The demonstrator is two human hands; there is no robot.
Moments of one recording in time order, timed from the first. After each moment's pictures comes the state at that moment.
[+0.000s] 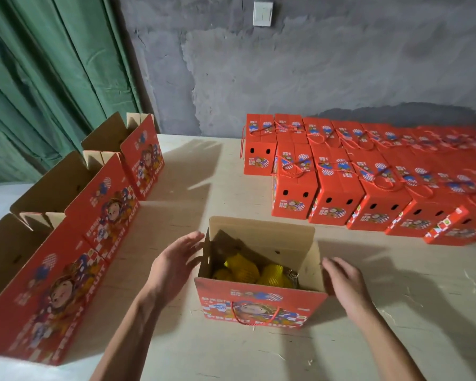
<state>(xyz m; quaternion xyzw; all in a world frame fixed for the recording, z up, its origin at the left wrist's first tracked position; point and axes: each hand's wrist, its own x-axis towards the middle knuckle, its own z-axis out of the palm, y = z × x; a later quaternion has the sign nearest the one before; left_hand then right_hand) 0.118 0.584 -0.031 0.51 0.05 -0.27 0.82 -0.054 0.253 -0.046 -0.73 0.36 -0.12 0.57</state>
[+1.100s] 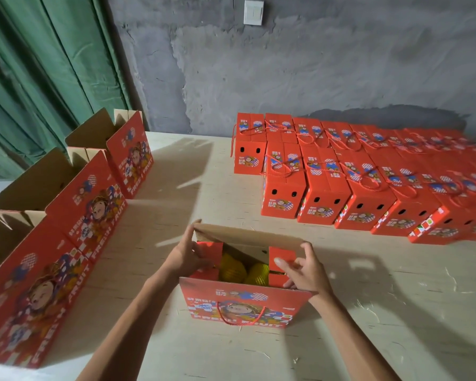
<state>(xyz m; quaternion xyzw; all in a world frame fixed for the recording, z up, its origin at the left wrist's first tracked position) 0.150 0.544 -0.064 0.85 -0.19 -0.20 0.45 -0.018 0.260 -0.070 -0.81 0.28 -0.05 0.52</state>
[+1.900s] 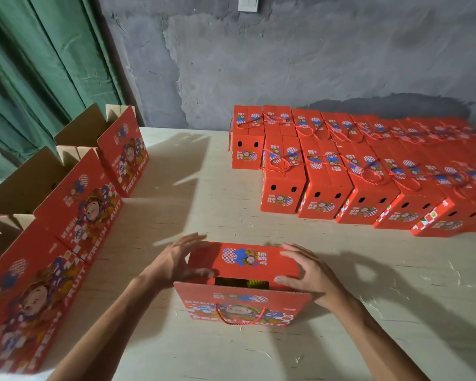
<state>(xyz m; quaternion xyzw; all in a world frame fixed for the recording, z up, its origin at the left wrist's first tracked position) 0.165 0.568 -0.080 0.87 -0.39 -0.11 0.29 -0.026 0.223 -0.079 -0.96 0.06 0.00 0.29</state>
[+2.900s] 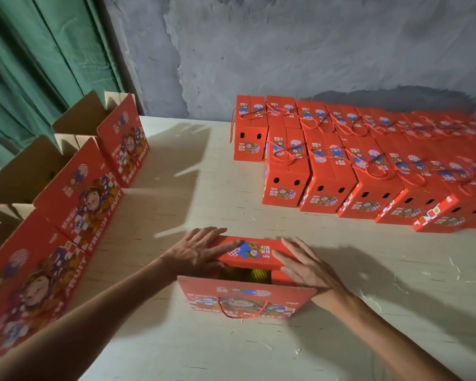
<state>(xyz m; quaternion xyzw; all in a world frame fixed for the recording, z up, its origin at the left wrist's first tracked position) 0.163 0.535 -0.072 0.83 -0.56 -0.06 -0.03 -0.032 0.236 -0.082 -0.99 -0.03 -0.04 0.11</state>
